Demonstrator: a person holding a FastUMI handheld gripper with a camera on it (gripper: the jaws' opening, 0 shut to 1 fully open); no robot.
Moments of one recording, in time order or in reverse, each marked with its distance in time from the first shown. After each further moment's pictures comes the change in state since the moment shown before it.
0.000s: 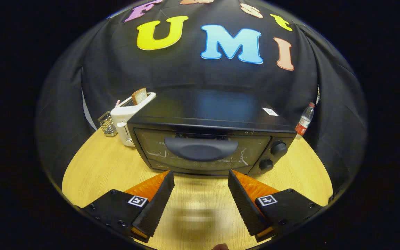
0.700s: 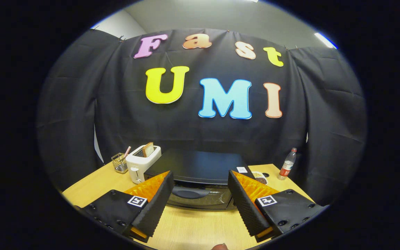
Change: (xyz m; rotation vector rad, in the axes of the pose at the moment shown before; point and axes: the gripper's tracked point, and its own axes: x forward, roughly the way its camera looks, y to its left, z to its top) arm -0.118 -0.039 0.100 -0.012 -0.422 -0.010
